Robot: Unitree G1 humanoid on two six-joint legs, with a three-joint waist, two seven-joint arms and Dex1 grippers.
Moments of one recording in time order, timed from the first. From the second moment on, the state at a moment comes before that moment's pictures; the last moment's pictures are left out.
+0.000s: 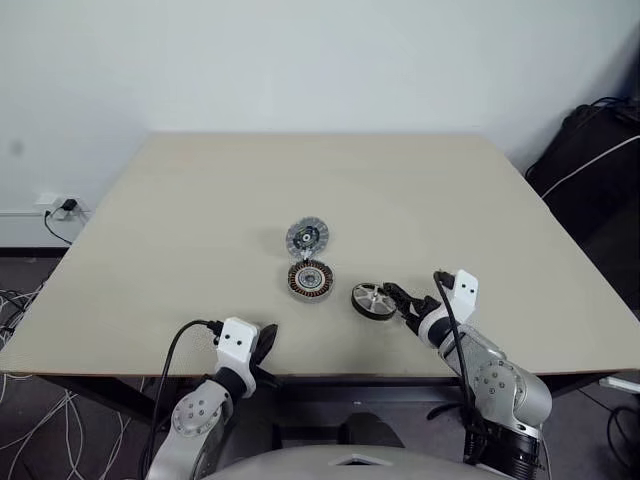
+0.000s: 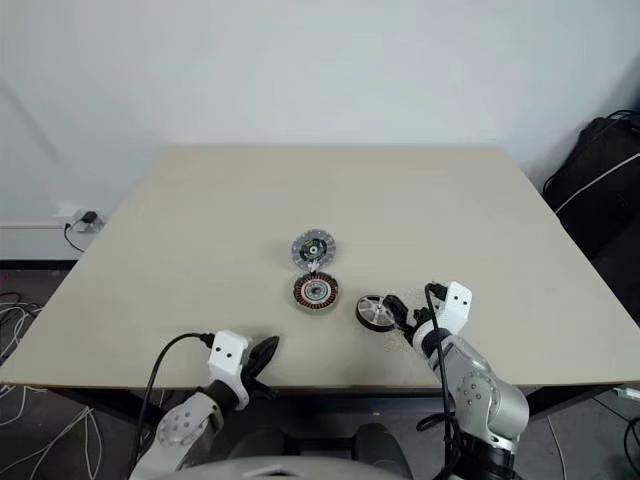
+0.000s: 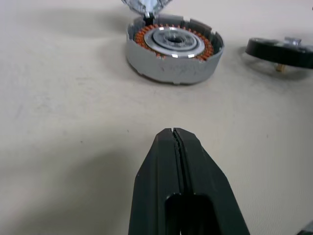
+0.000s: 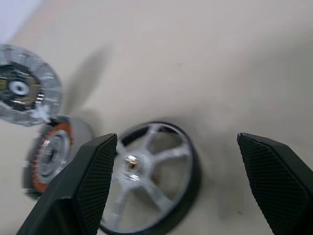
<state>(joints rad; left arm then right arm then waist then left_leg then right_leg) 0.40 0.18 -0.21 -0.19 -0.10 0.12 -0.35 0.02 0.03 -0.40 -0.30 0.52 1.02 0.10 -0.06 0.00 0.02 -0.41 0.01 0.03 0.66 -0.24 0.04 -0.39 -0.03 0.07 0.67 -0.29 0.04</state>
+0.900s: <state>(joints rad) 0.40 0.18 -0.22 -0.19 -0.09 0.11 -0.33 -0.01 0.09 -0.57 -0.18 0.78 1.21 -0.03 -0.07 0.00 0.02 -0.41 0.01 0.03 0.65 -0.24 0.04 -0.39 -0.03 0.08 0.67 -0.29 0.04</state>
